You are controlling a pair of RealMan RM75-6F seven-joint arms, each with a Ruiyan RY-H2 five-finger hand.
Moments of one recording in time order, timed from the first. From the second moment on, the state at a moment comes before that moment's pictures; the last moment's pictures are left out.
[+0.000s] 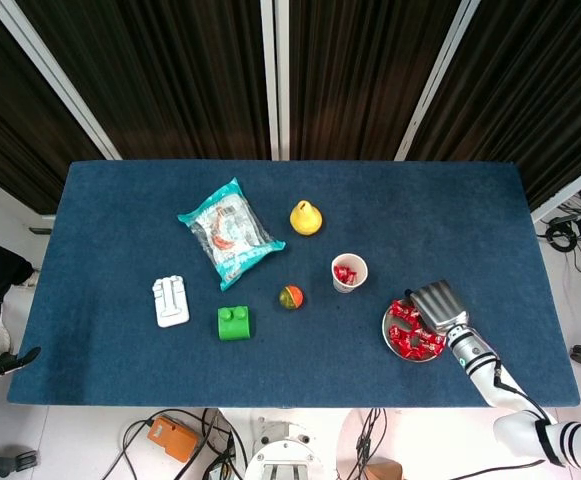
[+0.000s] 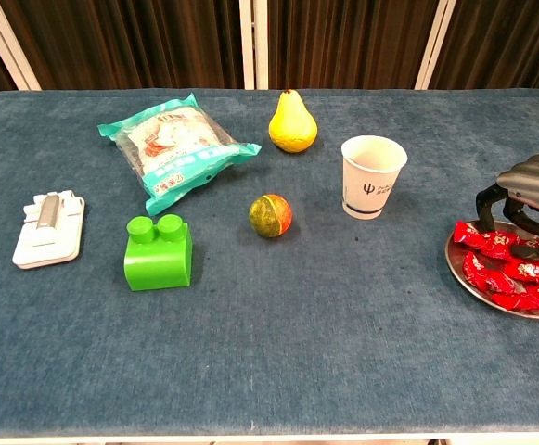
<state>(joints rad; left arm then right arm) 0.00 -1.22 -0.05 -1.41 1.45 1.54 -0.09 0.56 -1.38 -0.01 -1.47 -1.25 0.93 -0.49</state>
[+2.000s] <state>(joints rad) 0.00 -1.22 -0.06 -1.41 1.45 1.54 -0.09 0.58 -1.25 -0.04 -1.68 -1.25 1.03 -0.44</state>
